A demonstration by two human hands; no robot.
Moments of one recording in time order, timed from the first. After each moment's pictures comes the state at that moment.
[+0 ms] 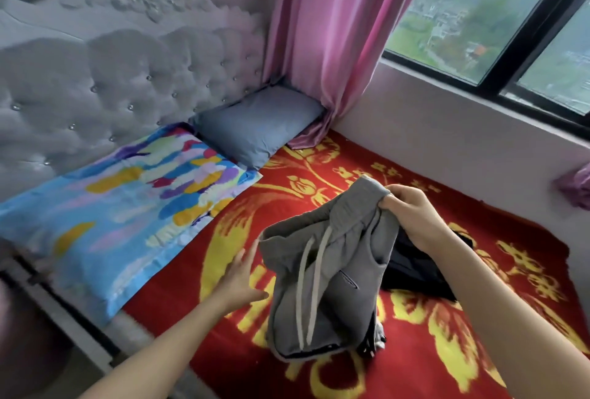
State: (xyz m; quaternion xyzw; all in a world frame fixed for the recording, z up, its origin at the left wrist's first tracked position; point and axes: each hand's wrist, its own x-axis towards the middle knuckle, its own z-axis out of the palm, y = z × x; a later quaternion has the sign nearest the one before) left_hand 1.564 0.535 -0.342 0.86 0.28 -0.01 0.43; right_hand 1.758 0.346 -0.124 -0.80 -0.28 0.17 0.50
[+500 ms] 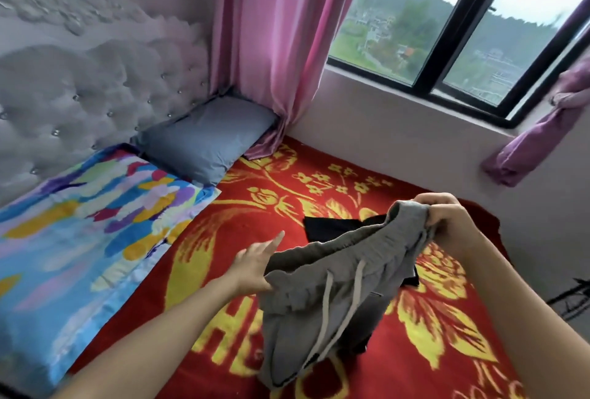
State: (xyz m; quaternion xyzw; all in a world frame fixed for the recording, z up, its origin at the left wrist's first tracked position) left_hand 1.654 0.537 -0.289 0.96 0.07 -0.06 0.26; right_hand 1.764 0.275 -0.075 -0.75 -0.19 0.17 0.61
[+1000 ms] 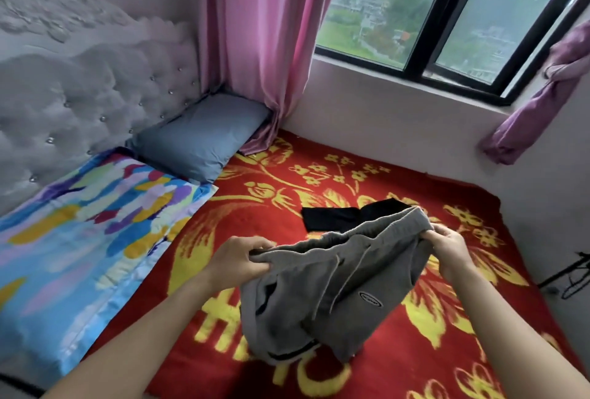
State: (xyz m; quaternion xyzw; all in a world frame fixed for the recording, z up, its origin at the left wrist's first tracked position) left_hand 1.608 0.516 -0.233 0.88 0.05 0.09 0.46; right_hand 1.798 0.194 -0.176 -0.79 0.02 0.04 0.61
